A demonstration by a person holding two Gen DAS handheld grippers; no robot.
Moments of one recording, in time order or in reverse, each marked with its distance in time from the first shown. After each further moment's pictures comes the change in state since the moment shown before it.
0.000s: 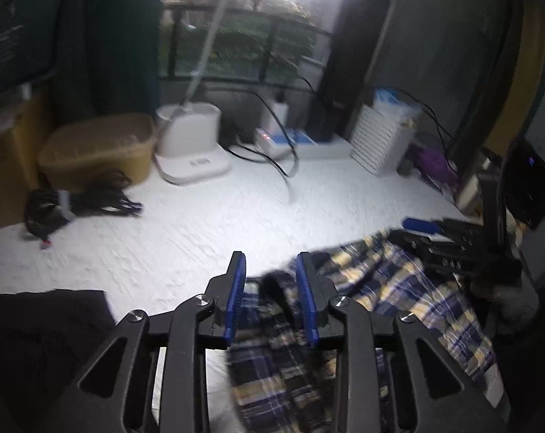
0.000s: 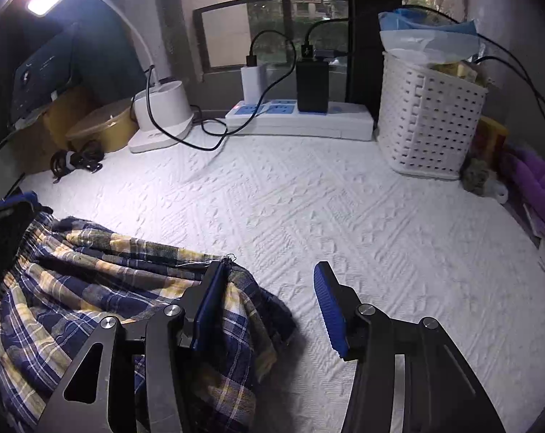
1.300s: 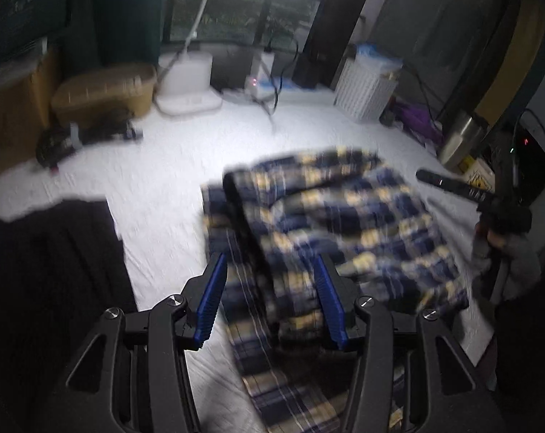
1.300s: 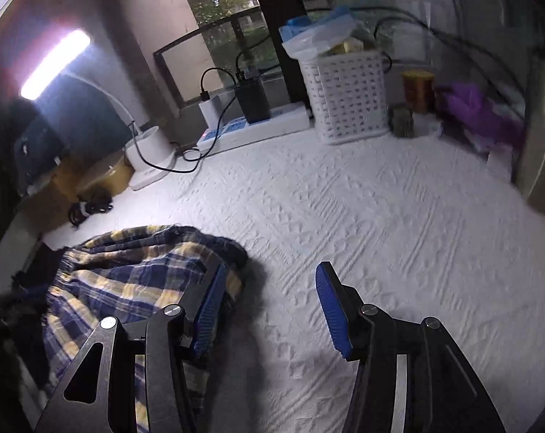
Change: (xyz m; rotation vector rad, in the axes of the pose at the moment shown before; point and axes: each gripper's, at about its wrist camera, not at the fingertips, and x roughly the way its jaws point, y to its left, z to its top) left arm -0.027 -0.019 -0.059 -0.010 0.185 -0.046; right arm -0.065 -0.044 -0.046 0.280 -0.057 0.068
